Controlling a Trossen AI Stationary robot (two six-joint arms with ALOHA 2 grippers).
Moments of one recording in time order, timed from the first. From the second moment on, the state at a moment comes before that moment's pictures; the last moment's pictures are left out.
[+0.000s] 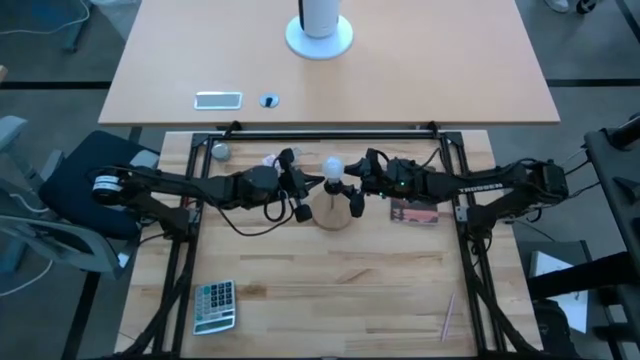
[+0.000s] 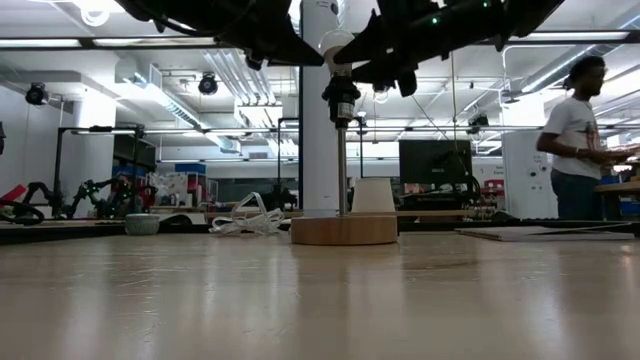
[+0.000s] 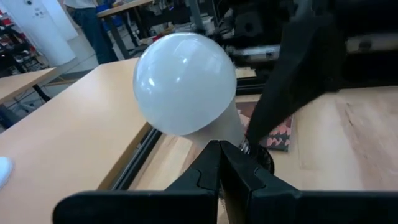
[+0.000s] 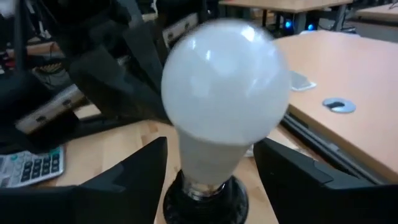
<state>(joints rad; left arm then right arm) 0.04 1.37 0.90 0.24 -0.33 0.19 -0.10 1.34 0.80 0.38 0.18 0.14</state>
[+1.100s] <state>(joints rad) 0.04 1.37 0.90 0.24 -0.32 0.17 -0.11 1.39 0.85 0.39 0.17 0.14</state>
